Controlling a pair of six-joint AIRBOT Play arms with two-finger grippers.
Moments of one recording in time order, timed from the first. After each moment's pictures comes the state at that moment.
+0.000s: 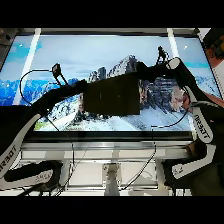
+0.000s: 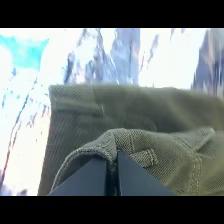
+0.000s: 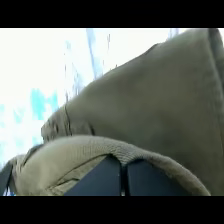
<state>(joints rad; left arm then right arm) -0.27 -1.37 0.90 -2.24 0.23 1.52 0.11 -1.70 1.47 -0.85 0.83 1.66</state>
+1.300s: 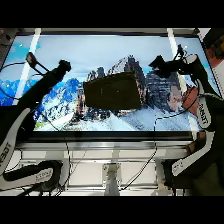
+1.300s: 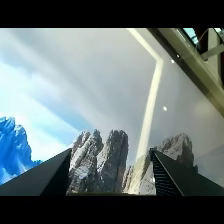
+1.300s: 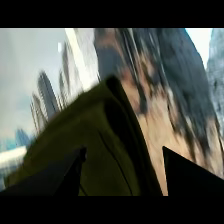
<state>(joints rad) -0.08 -1.31 1.00 -2.23 0.13 1.44 -0.15 -1.87 1.67 -0.81 1.10 1.58</state>
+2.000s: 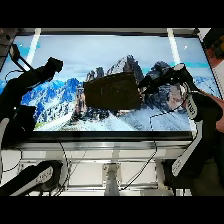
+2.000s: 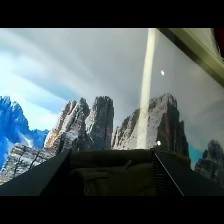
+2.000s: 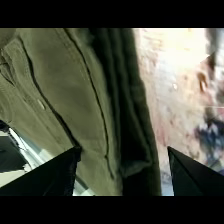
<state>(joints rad) -0.01 -1.12 1.00 -2.23 0.44 1.56 -0.10 -2.10 1.76 -0.74 1.46 1.41</state>
